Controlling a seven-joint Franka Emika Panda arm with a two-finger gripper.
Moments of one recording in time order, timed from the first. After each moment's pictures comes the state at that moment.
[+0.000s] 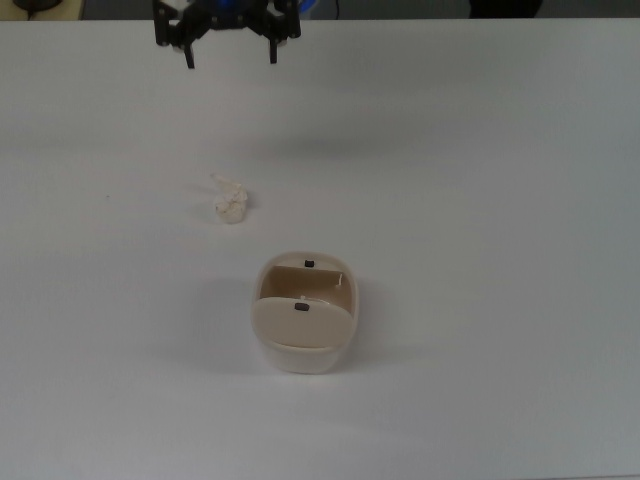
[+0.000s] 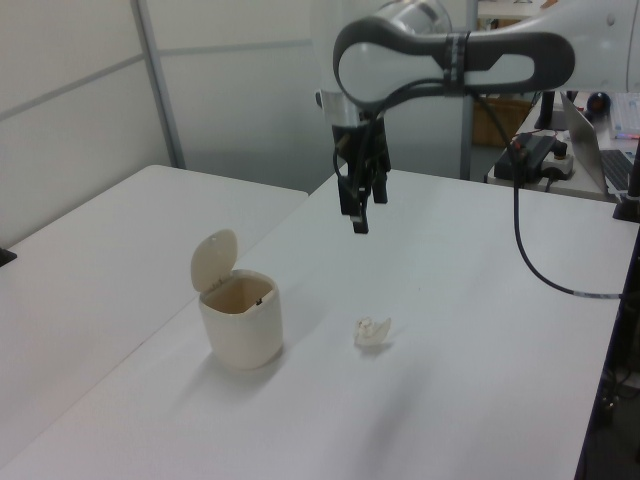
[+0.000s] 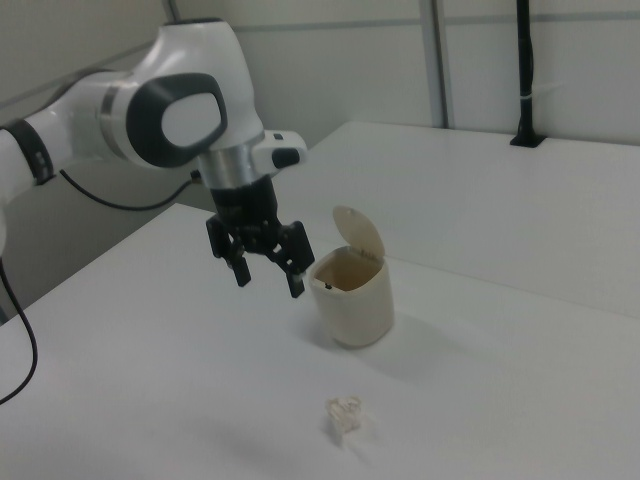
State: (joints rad) arm 0.05 0.08 -0.04 -1.56 -0.05 1.58 -0.13
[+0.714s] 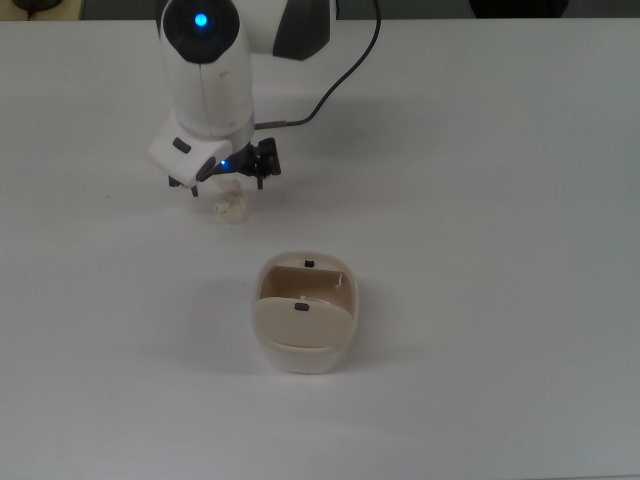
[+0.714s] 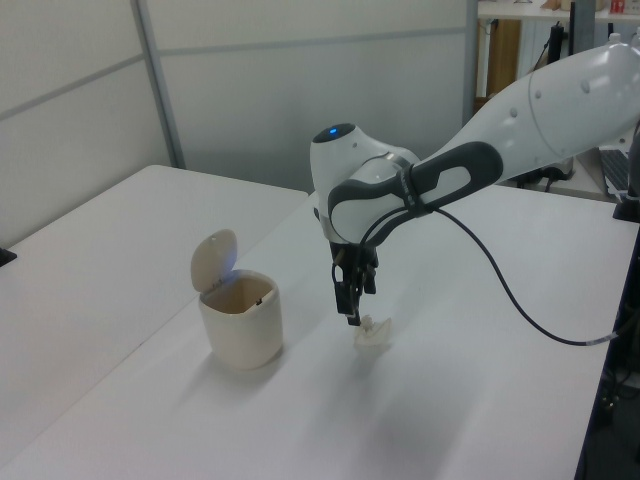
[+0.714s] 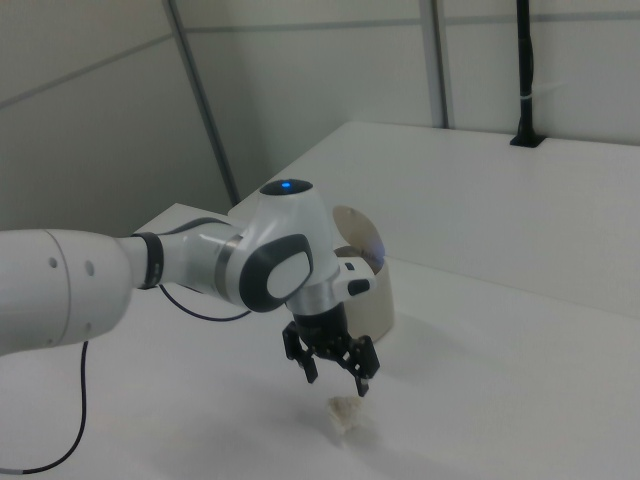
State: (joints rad) arm 0.01 0.28 -0.05 -1.85 -0.06 2.07 -0.17
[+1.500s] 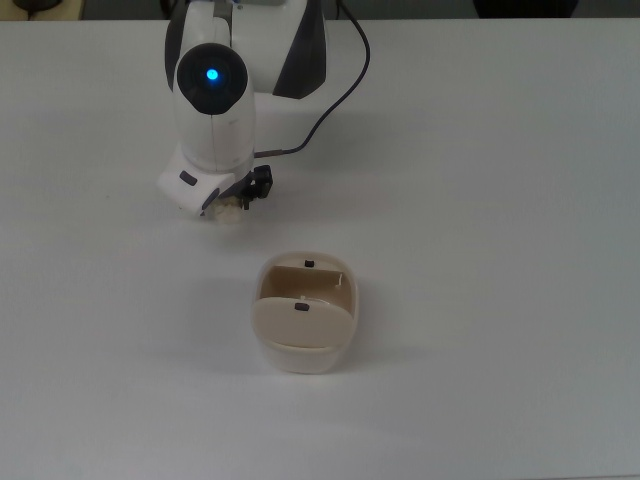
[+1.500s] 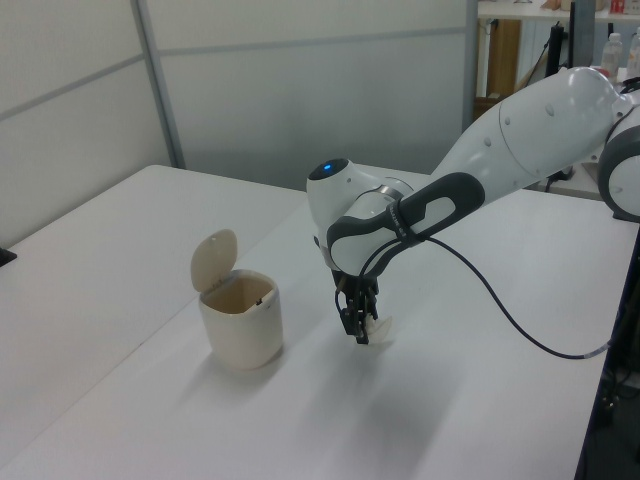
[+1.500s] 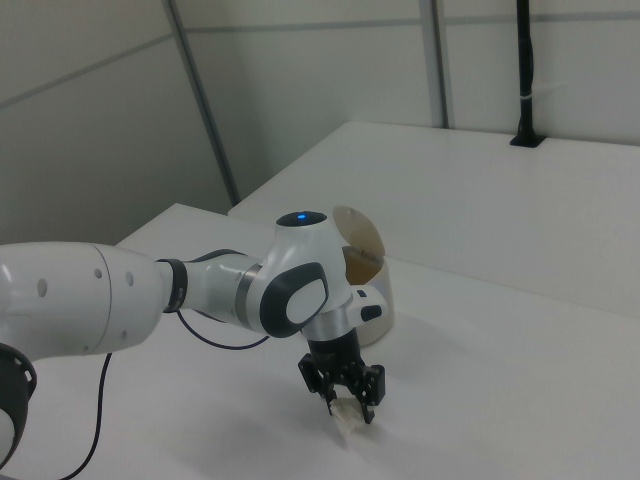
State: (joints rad) arm 0.00 0.37 -0.05 -1.85 -0.11 2.13 -0.18
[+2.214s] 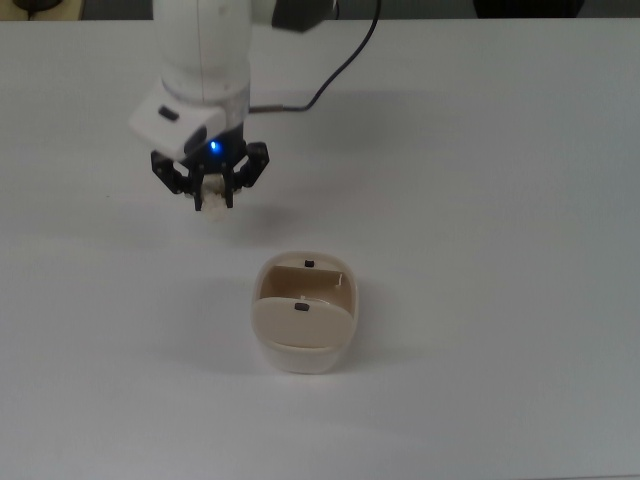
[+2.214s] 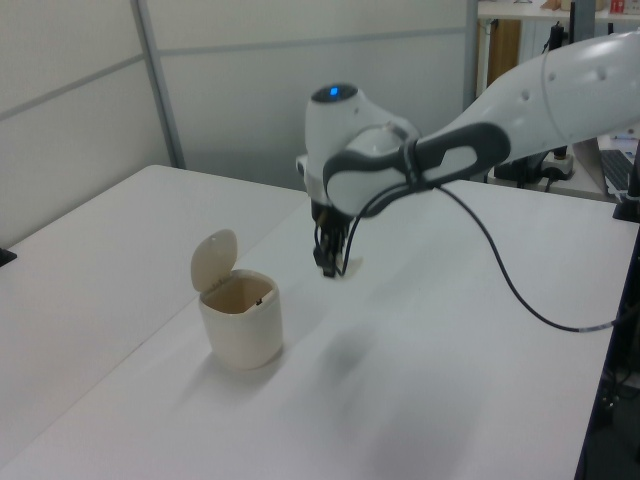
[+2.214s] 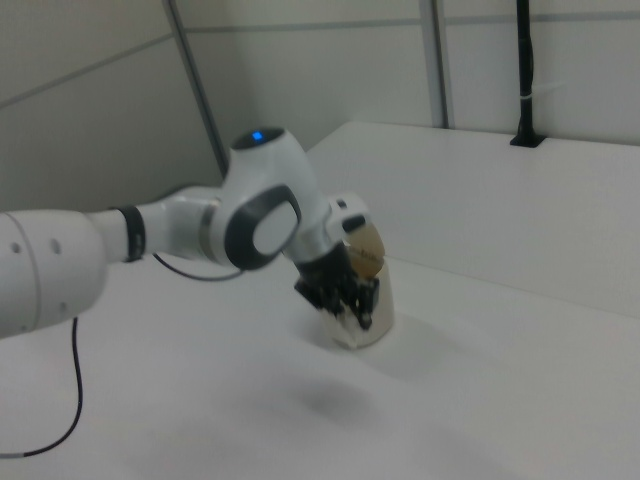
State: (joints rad) arm 0.01 0.22 -0.04 -1.74 -0.10 2.15 -0.18
